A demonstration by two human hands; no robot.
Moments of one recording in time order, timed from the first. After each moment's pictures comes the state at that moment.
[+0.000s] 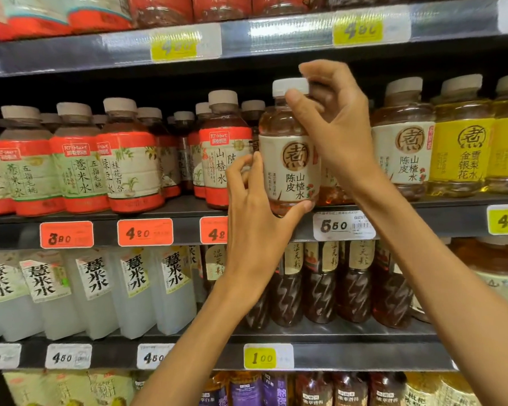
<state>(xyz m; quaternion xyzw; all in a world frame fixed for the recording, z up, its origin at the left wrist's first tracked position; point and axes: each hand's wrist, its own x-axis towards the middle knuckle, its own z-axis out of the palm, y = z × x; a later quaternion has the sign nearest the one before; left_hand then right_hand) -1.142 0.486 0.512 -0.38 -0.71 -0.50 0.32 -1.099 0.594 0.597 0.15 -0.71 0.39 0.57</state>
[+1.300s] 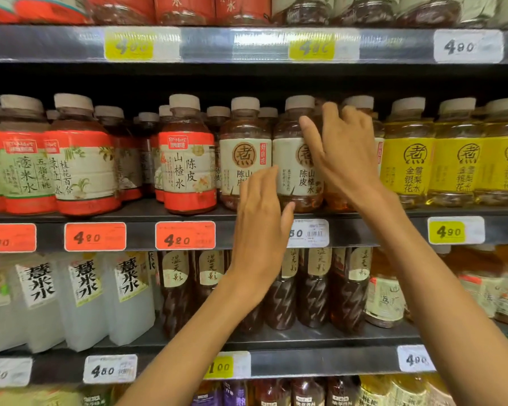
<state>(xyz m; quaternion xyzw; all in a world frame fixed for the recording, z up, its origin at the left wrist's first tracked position) -1.121 0.538 0.510 -0.42 -0.71 -0.43 0.35 -1.083 0.663 0.590 -0.12 -0.81 -0.05 0.57</state>
